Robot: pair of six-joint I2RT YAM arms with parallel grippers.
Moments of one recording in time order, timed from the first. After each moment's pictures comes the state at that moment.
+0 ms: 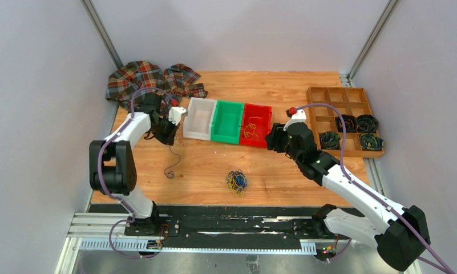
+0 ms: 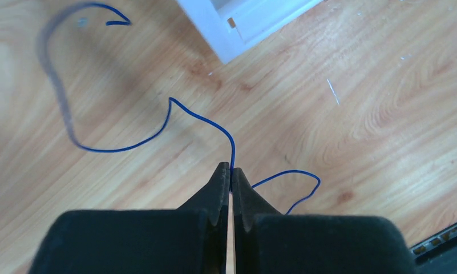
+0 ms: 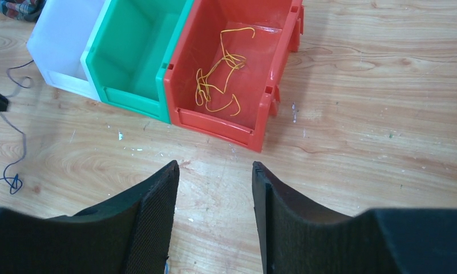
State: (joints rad) left arm -0.02 1.67 1.12 -0.71 0.35 0.61; right arm 0.63 1.00 0.70 -0.15 0.24 0.42
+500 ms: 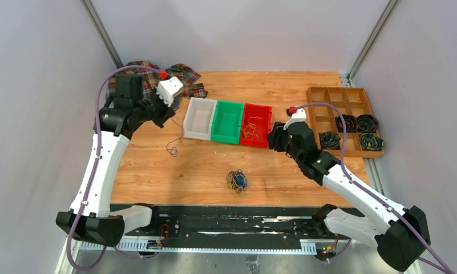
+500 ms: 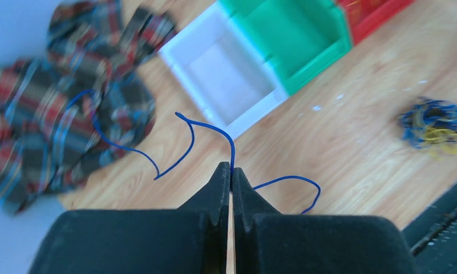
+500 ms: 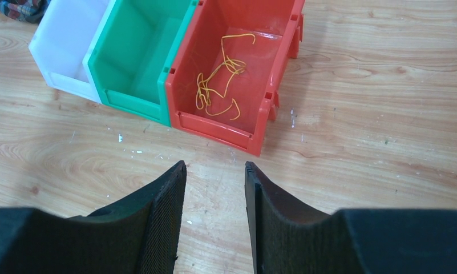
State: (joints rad) left arm -0.08 1.18 1.41 -0.90 0.42 0.56; right arm 0.63 1.00 0.70 -0.15 0.24 0.40
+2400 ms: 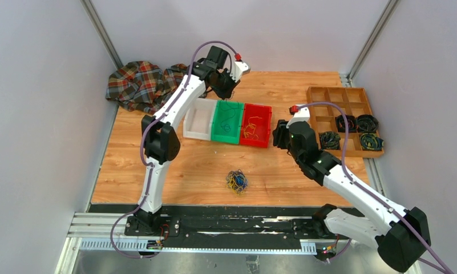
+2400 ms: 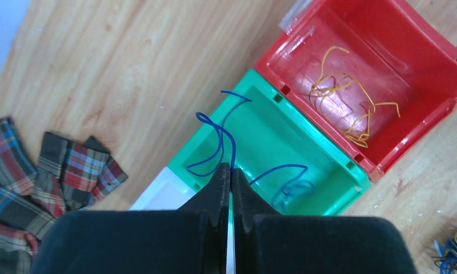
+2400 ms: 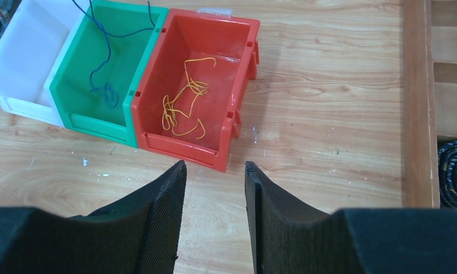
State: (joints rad) left arm -0.47 2.24 2.29 -0.95 0.28 0.45; right arm 0.62 0.98 0.71 -0.14 0.37 0.32
